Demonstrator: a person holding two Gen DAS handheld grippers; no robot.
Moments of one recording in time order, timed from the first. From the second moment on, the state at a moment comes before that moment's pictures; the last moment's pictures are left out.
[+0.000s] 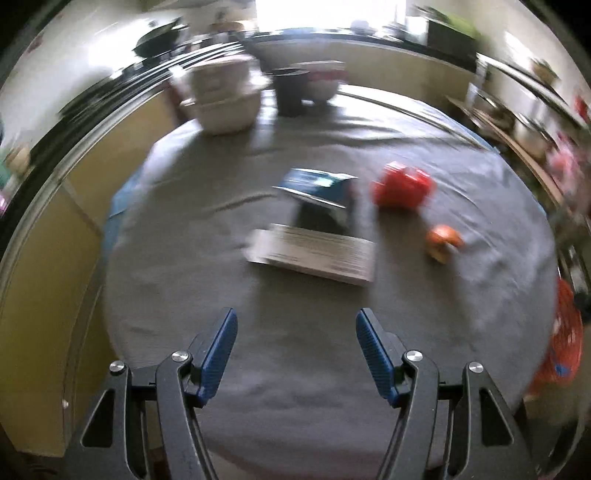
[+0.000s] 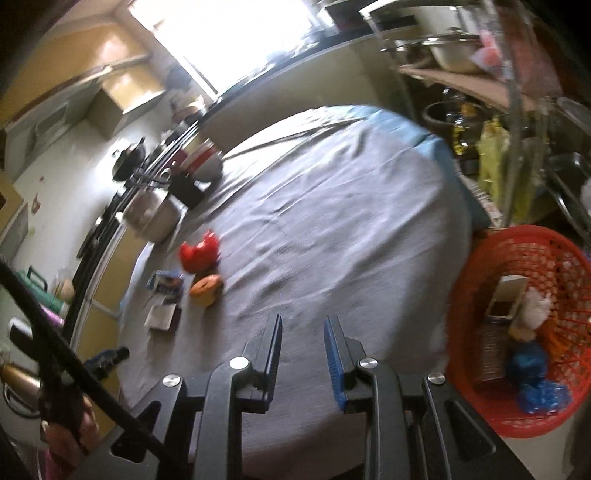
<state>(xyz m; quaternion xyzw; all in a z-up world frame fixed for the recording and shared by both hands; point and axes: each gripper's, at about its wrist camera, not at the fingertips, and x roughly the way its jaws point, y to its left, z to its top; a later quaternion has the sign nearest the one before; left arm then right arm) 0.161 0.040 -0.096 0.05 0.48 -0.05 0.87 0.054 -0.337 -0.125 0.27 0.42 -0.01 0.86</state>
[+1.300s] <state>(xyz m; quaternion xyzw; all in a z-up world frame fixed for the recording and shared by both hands) 0.267 0.037 -0.140 -0.09 0.57 -0.04 0.81 0.232 -0.201 -0.167 0.18 0.48 0.11 0.85</state>
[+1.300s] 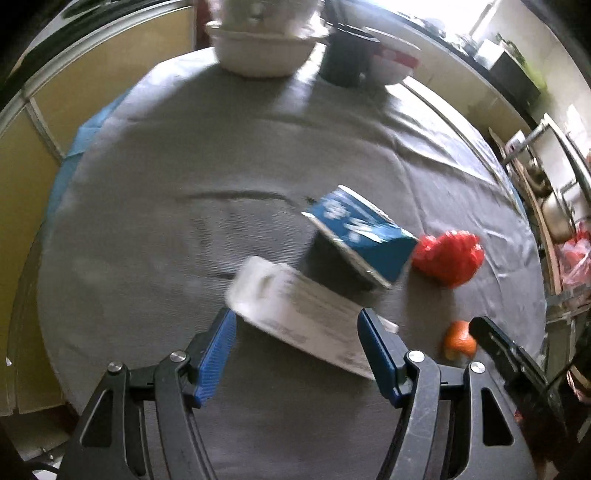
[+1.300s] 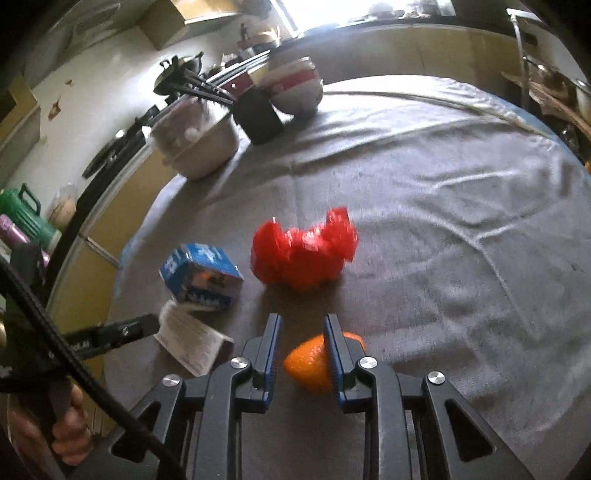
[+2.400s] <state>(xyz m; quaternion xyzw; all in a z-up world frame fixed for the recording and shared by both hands) 0.259 0.052 -0.150 -0.09 0.60 -0.01 0.80 0.210 -0.205 -0.163 0.15 0.48 0.10 0.86</state>
